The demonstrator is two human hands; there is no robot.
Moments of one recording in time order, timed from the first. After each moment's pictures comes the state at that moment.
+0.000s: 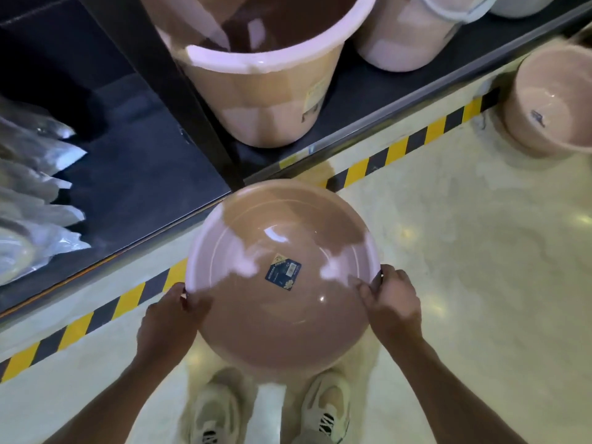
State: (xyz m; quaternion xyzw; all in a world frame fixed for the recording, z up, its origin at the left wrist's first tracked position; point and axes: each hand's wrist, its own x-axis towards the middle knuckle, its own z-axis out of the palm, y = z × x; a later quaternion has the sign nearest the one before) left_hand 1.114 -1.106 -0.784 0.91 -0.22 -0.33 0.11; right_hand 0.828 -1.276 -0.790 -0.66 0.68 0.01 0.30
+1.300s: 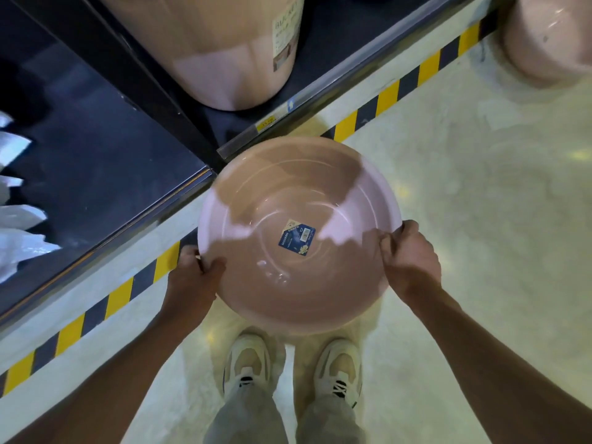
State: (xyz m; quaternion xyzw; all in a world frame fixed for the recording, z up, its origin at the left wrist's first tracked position) left_hand 1.107 -1.145 -0.848 0.86 -0.23 -0.40 0.23; right_hand 0.808 -1.294 -0.822 -0.62 0.73 0.02 0.29
